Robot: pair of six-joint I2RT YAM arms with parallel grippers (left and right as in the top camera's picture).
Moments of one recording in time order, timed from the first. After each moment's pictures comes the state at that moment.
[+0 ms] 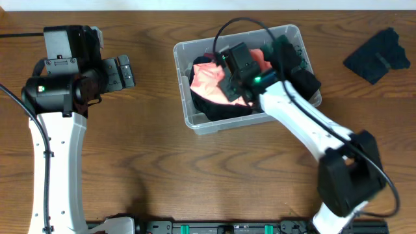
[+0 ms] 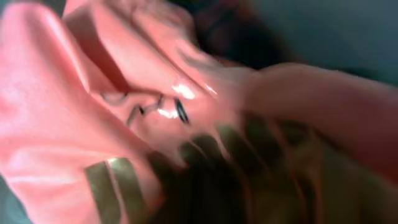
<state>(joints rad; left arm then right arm) 0.07 1.41 1.56 -1.07 0.05 -0.14 0.54 1.85 1.45 -0.56 0.12 -0.03</state>
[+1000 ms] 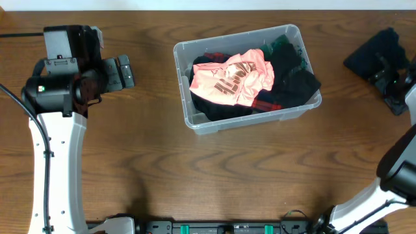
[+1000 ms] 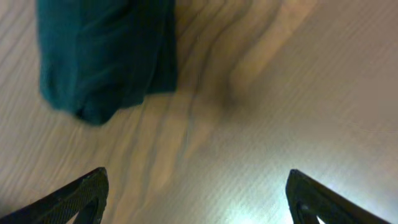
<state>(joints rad) 0.07 1.41 1.56 -1.07 0.05 -0.14 -0.53 1.98 1.40 -0.52 -0.06 0.46</state>
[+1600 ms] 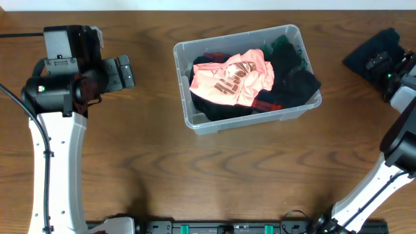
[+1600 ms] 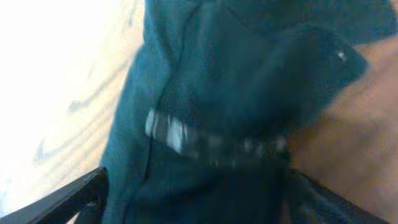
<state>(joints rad) 0.07 1.41 1.56 -1.07 0.05 -0.14 -0.55 2.29 1.43 0.18 -0.30 0.51</state>
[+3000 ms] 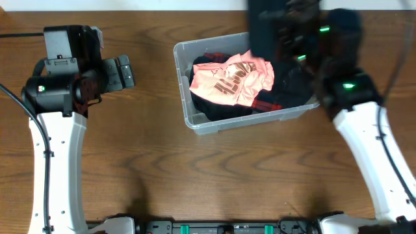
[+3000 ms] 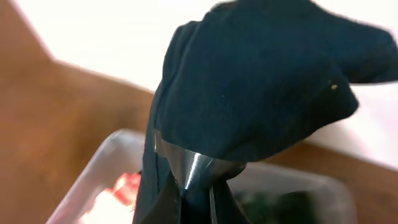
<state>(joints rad) 0.07 1.41 1.56 -1.07 0.05 -0.14 0.29 1.49 1.39 -0.30 -0.21 0.04</state>
